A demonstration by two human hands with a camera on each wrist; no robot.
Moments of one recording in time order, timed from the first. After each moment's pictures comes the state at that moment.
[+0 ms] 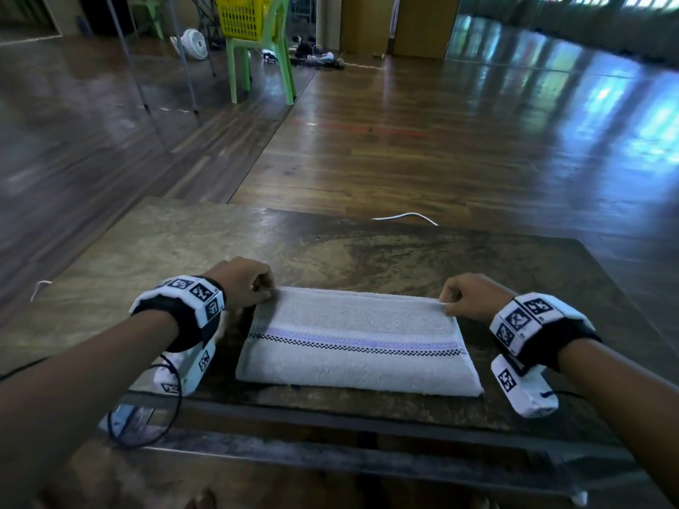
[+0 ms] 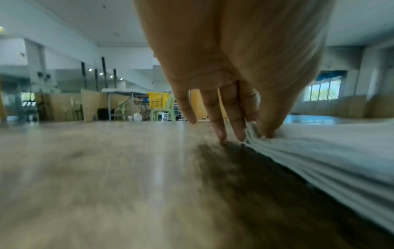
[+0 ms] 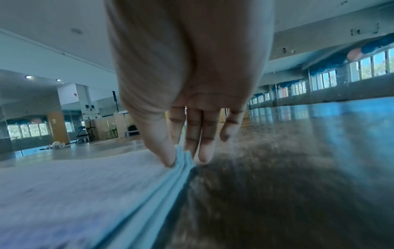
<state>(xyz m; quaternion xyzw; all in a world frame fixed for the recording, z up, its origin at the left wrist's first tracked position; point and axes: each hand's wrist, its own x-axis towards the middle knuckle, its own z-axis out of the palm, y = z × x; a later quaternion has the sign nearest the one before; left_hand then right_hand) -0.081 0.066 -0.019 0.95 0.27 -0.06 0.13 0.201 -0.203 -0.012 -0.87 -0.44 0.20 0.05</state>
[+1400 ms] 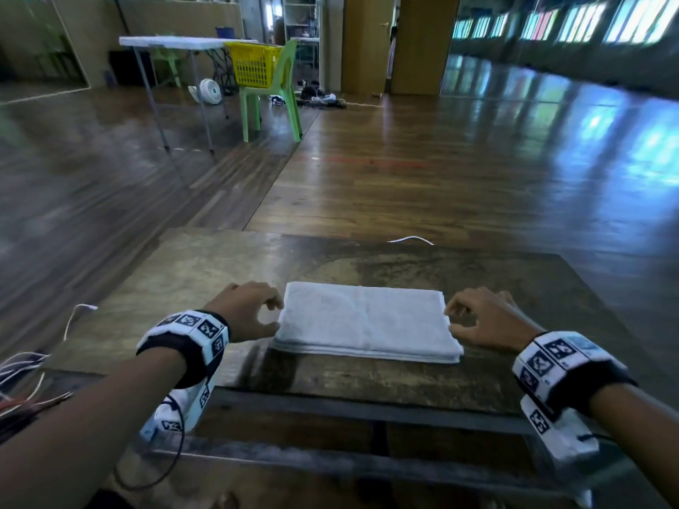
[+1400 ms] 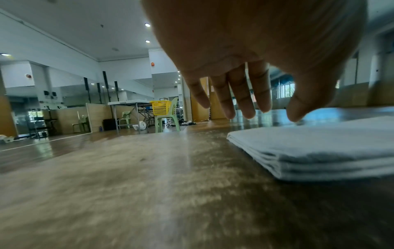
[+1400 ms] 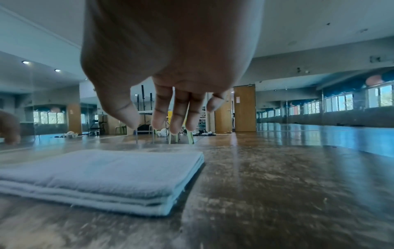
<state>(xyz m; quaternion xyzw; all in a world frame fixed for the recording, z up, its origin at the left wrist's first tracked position) -0.140 0.024 0.009 0.97 0.22 0.00 0.07 0.142 -0.262 0.026 -0.86 -0.51 0.04 0.08</state>
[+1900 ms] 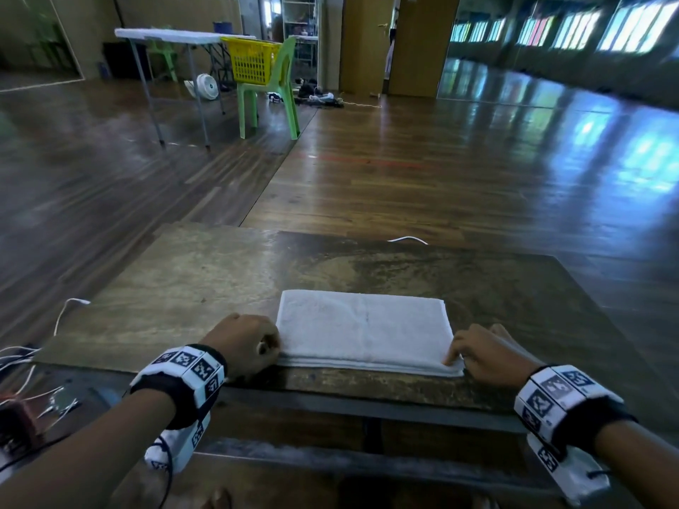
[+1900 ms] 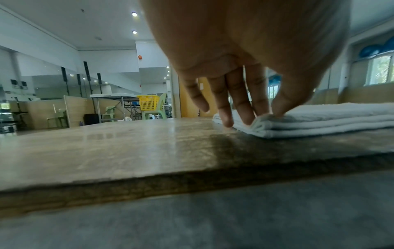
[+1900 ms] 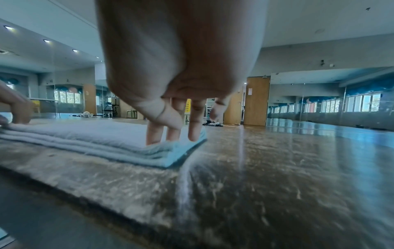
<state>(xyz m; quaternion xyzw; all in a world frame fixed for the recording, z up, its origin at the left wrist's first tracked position) -0.158 -0.007 -0.020 0.97 0.21 -0.02 0.10 0.130 -0.282 -0.006 -0.82 -0.55 0.11 -0.07</state>
